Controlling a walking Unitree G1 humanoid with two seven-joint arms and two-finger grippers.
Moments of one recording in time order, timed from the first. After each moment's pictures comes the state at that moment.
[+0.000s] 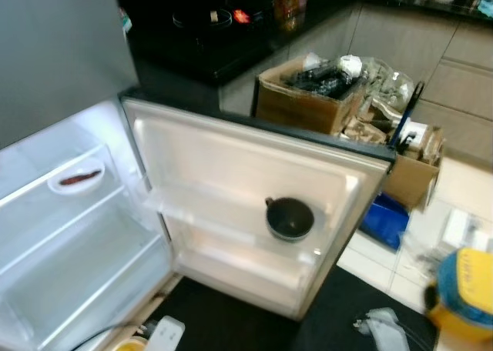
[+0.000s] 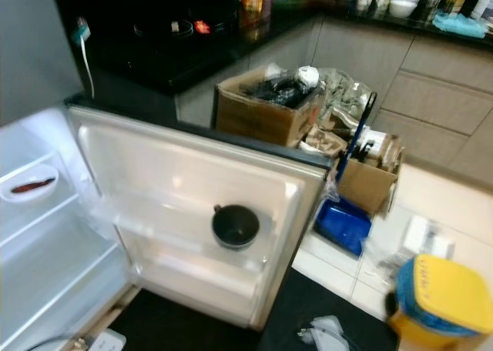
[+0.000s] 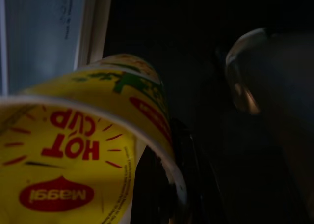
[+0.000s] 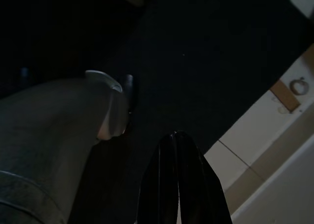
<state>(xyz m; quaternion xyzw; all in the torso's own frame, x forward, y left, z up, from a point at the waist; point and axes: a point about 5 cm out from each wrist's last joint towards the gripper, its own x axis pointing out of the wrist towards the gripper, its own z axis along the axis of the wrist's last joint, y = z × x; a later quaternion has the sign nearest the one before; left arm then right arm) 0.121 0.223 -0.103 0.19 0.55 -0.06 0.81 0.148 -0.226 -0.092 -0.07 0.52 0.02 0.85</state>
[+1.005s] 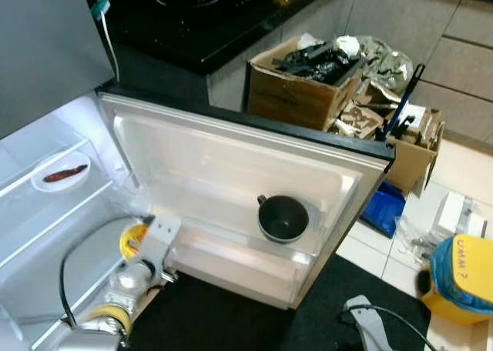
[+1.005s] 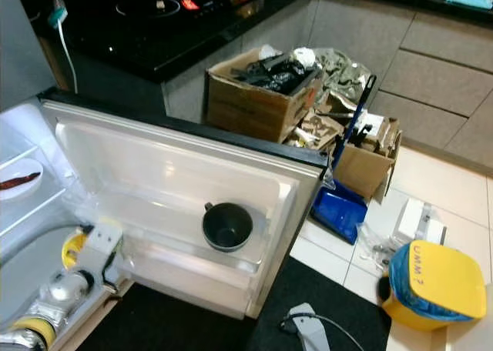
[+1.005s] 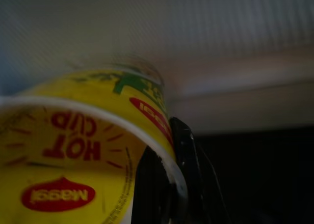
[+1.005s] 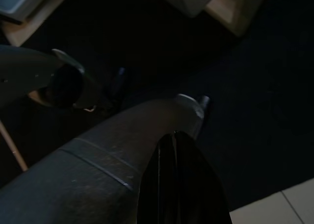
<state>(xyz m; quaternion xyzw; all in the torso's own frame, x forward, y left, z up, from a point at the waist) 0.297 0.256 0.027 0.25 0.26 -0.14 0.92 0.171 -0.195 -0.079 0.00 0.47 0.24 0.85</state>
